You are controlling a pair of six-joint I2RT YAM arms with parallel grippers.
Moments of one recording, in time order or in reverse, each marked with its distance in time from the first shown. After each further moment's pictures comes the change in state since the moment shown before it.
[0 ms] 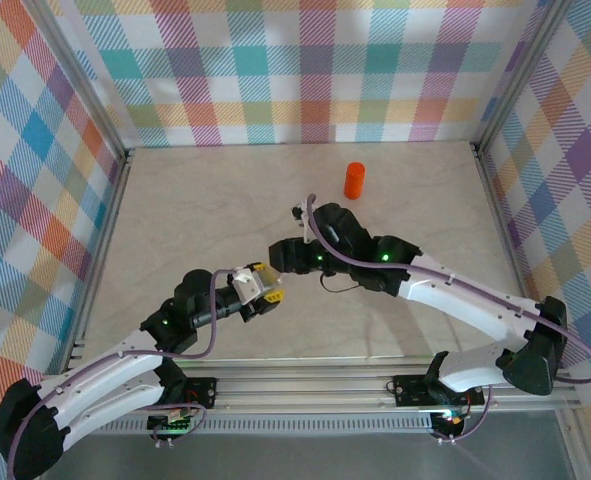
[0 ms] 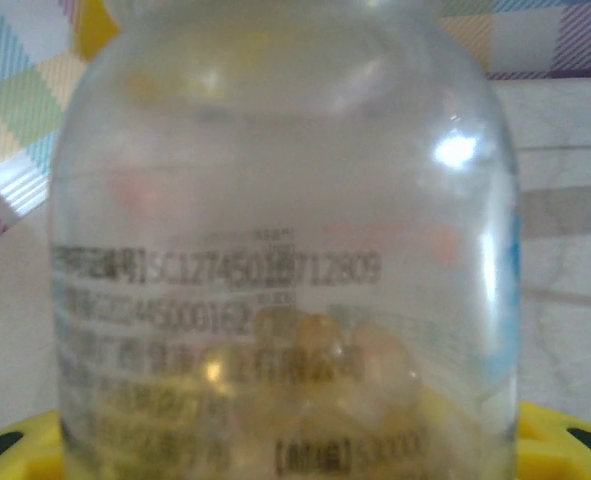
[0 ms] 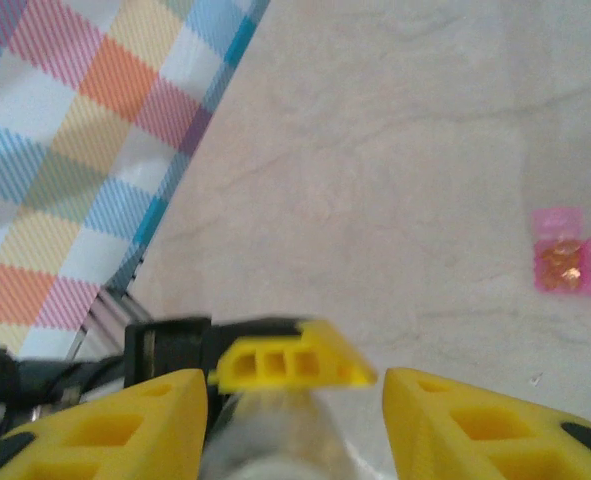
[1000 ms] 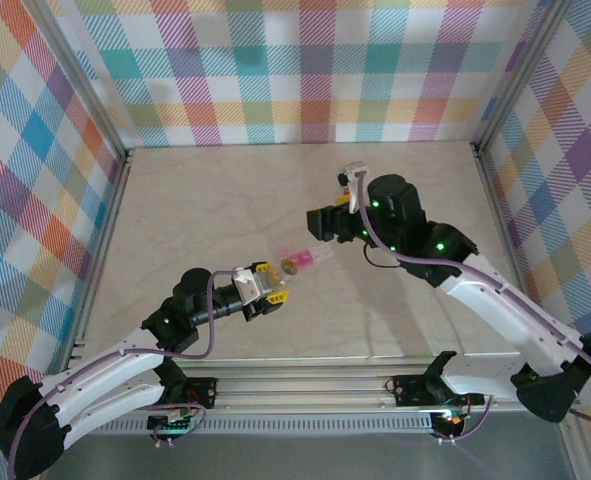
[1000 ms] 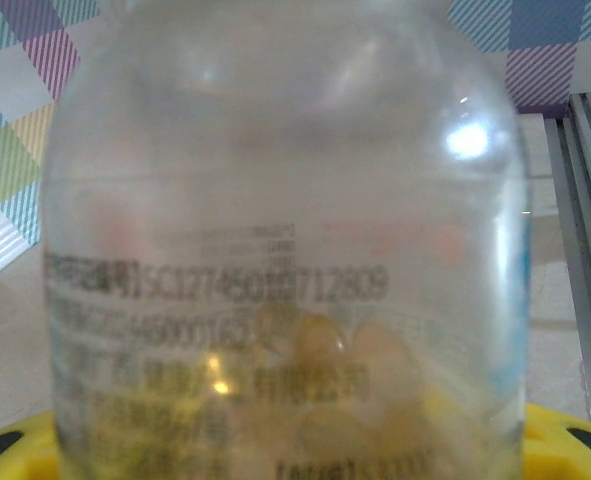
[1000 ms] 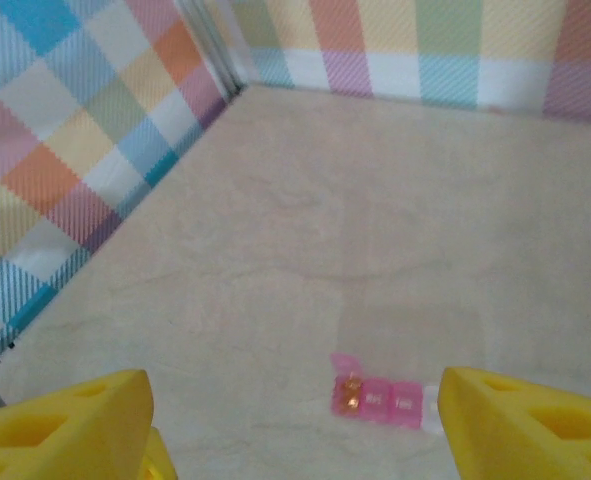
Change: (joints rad) left arm 0.000 0.014 0.008 0.064 0.071 0.008; right arm -0.207 -0.181 0.033 -0.045 0.032 -0.430
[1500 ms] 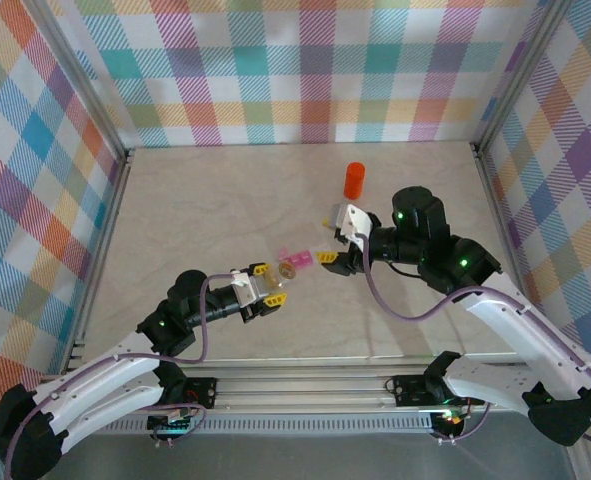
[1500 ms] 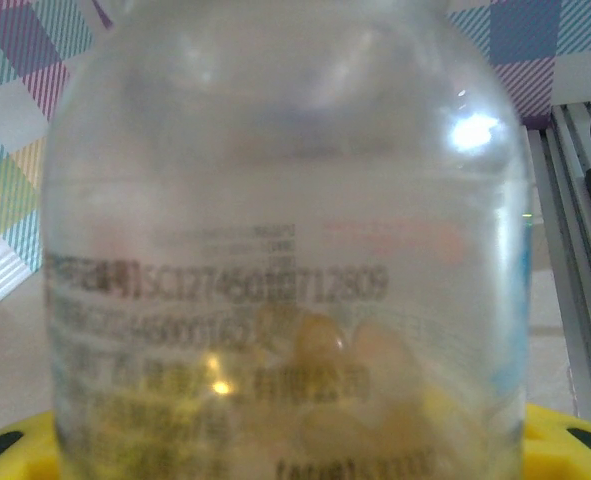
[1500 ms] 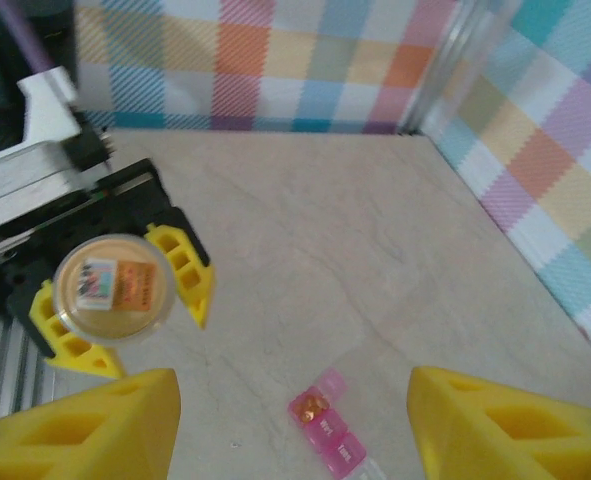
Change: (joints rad) left arm 0.000 -0.052 0.000 -0.019 0.032 0.022; right arm -0.064 -0.116 -0.089 -0.049 -0.451 -0.766
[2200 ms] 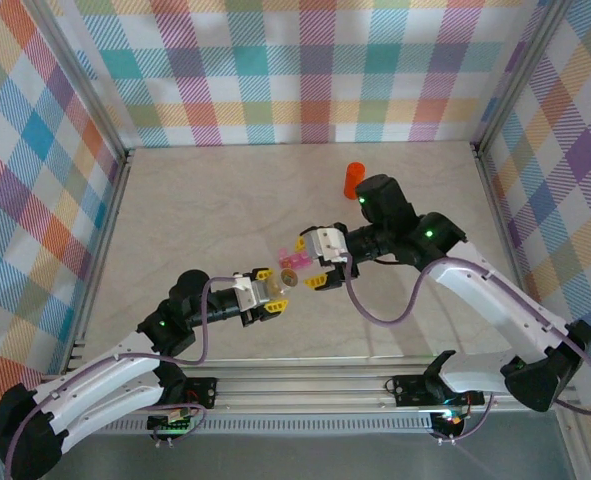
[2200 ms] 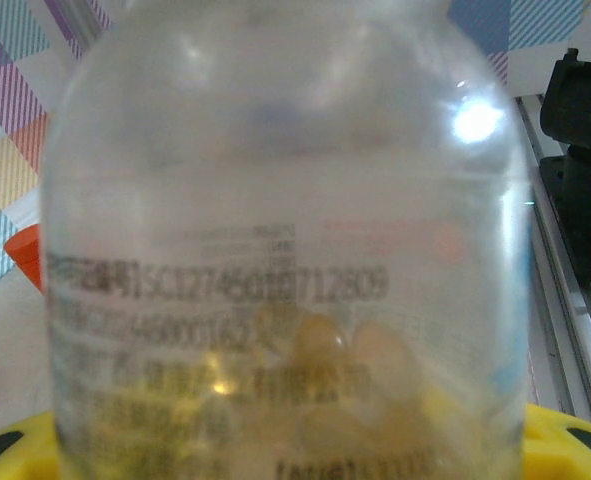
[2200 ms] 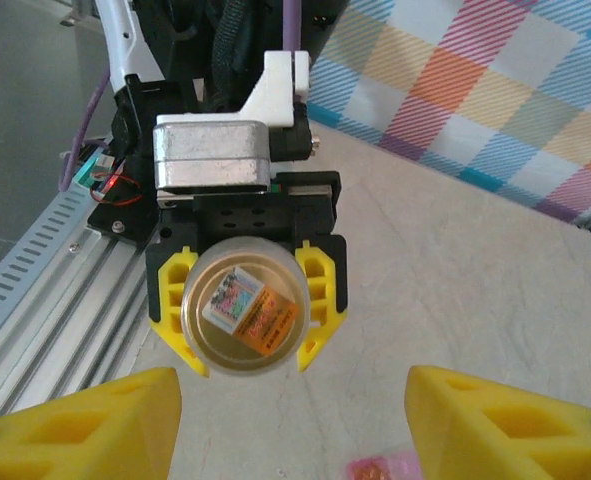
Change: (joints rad) left arm 0.000 0.010 0.000 -0.026 0.066 0.023; right arm 0.035 0.231 0.155 -0.220 -0.322 -0.427
